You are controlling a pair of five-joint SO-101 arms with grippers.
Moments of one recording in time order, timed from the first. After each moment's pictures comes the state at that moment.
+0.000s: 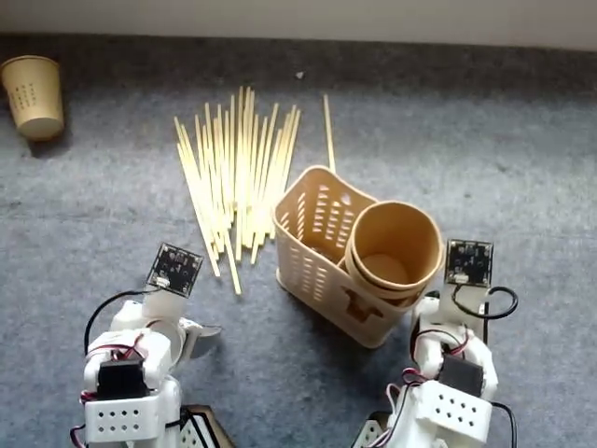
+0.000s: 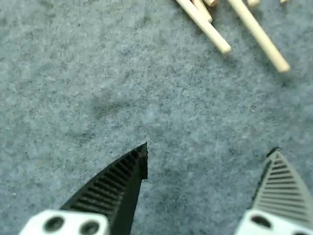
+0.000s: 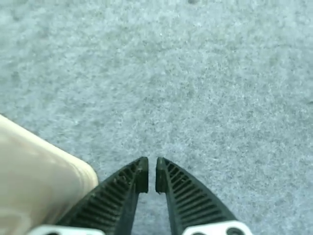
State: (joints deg) left arm -10.6 -103.9 96.0 75.9 -16.8; right arm 15.0 -79.7 94.9 43.7 17.3
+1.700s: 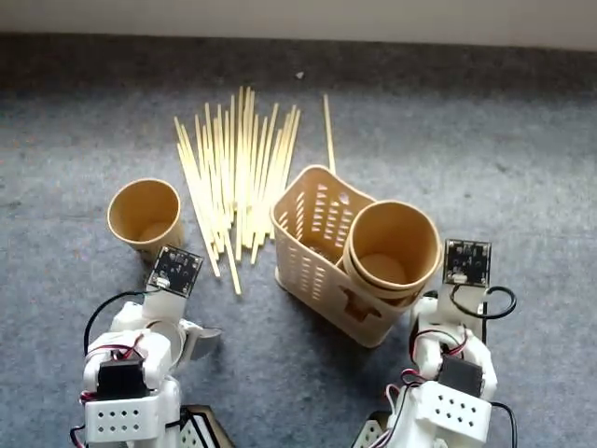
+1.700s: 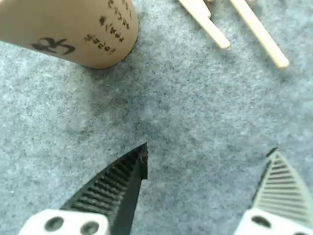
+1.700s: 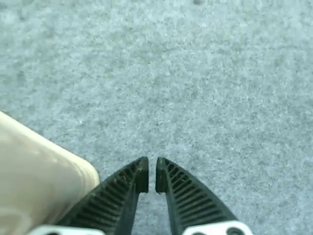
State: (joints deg) left arm -10.6 -103.9 96.0 76.4 -16.9; right arm 14.4 -79.7 95.5 43.6 17.3
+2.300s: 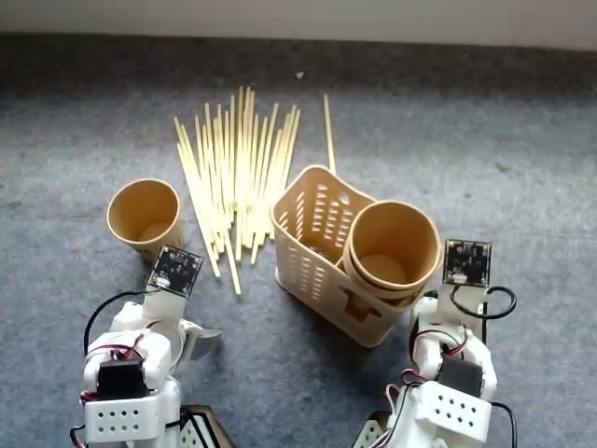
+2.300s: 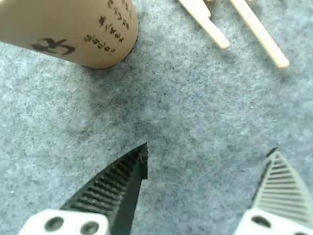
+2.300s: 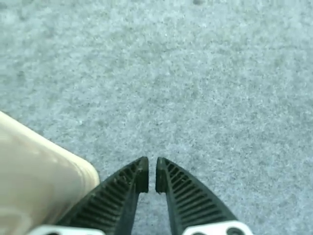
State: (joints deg) left arm -10.6 -103.9 96.0 76.4 -16.9; right arm 14.4 -79.7 95.5 43.6 17.3
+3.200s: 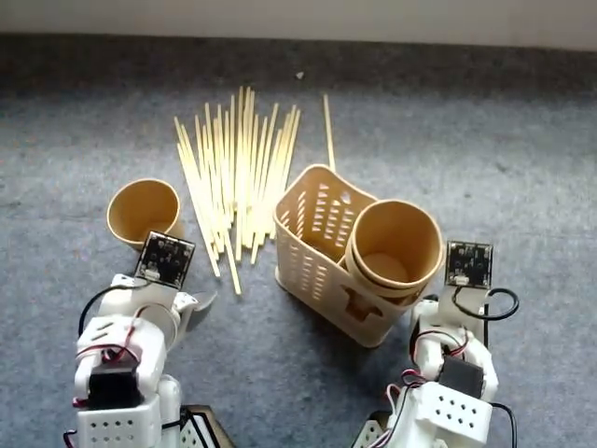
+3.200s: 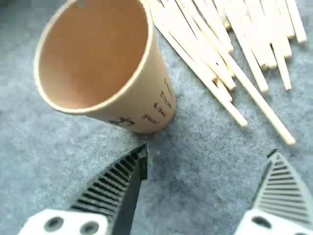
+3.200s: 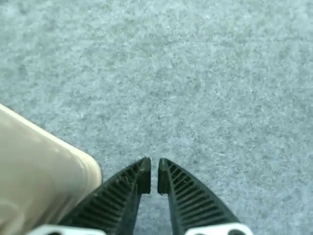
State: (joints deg) left arm -10.5 -103.9 84.7 67.7 -16.9; right arm 15.3 -79.8 95.5 45.6 17.3
